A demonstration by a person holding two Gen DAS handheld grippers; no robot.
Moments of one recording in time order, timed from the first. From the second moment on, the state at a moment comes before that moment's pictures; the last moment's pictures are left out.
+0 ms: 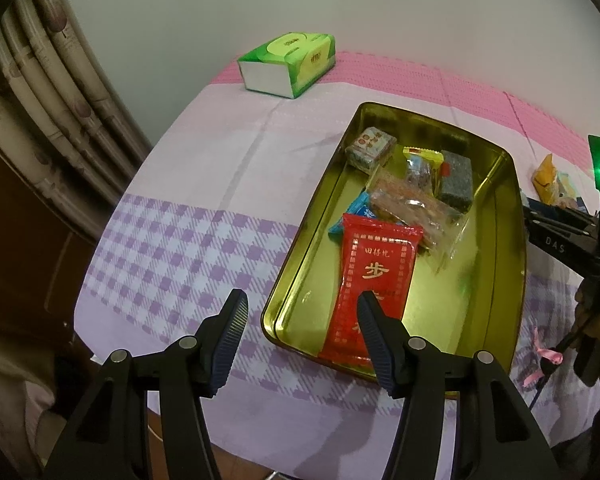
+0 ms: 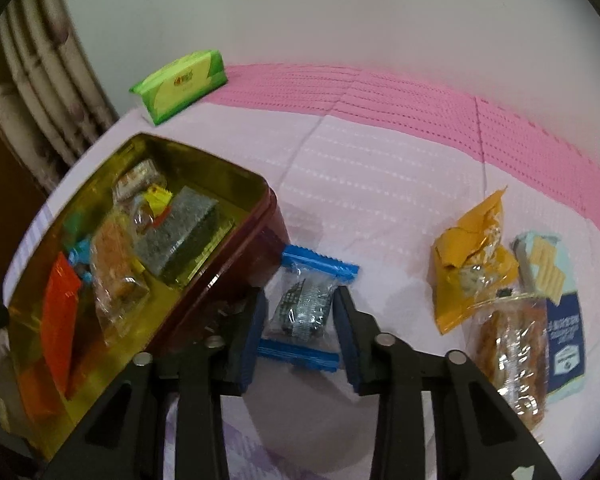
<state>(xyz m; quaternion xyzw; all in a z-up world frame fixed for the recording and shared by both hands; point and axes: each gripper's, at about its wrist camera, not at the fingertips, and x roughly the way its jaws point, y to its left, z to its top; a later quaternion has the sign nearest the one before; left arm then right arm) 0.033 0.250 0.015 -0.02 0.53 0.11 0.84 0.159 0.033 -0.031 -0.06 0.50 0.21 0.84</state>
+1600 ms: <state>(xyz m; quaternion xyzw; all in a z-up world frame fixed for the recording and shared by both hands) 0.195 -0.018 -0.030 -0.06 0.60 -0.16 0.78 -0.020 -0.299 -0.022 0.15 0.42 0.00 0.89</state>
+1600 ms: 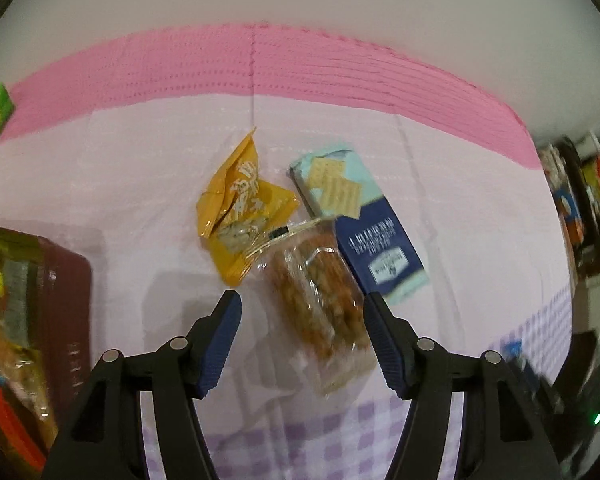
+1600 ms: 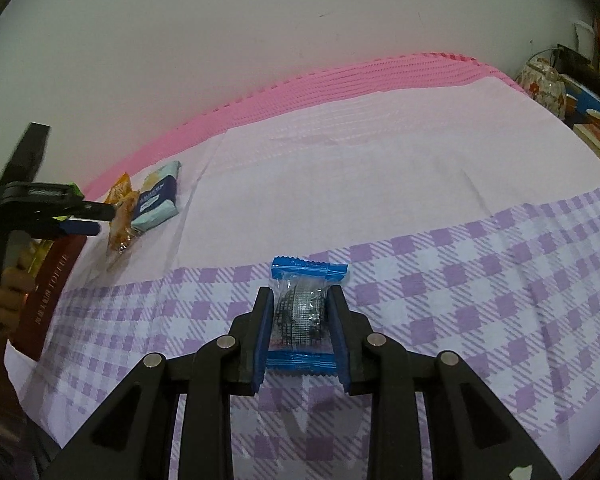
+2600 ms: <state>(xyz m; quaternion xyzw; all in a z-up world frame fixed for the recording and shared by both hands) 0.157 -0.036 -0.048 0.04 0.57 -0.10 0.81 -0.019 -0.300 -0.023 0.15 0.43 0.00 0.89</state>
